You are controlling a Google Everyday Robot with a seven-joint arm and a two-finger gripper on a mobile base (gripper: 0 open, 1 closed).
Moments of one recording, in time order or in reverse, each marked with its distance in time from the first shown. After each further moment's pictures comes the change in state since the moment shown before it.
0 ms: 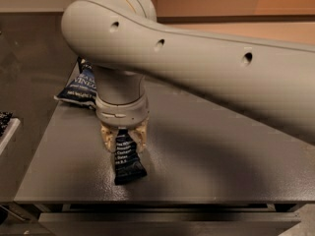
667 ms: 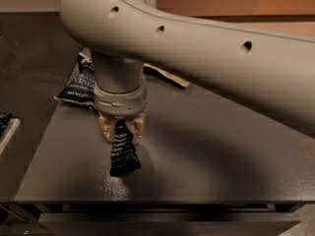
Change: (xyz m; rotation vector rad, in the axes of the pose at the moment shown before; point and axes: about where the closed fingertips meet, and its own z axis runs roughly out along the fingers) arm 0.012 -0.006 -0.014 0.021 0.014 0.066
